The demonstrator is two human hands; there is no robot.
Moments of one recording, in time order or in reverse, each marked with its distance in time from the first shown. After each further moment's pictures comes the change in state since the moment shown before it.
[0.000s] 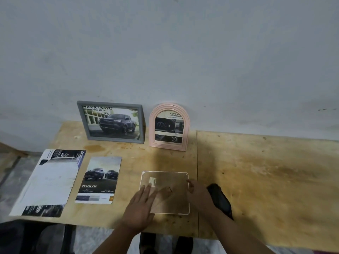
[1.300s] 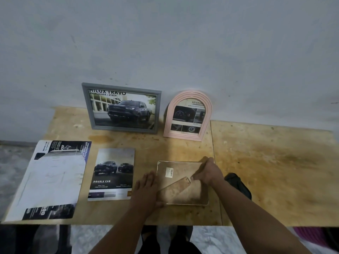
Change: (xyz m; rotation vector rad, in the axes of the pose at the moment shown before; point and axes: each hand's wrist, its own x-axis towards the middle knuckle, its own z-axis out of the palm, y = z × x) left_hand 0.022 -0.086 -0.007 -0.084 -0.074 -0.030; right_hand 0.056 -0.069 0.028 -0.173 0.074 0.405
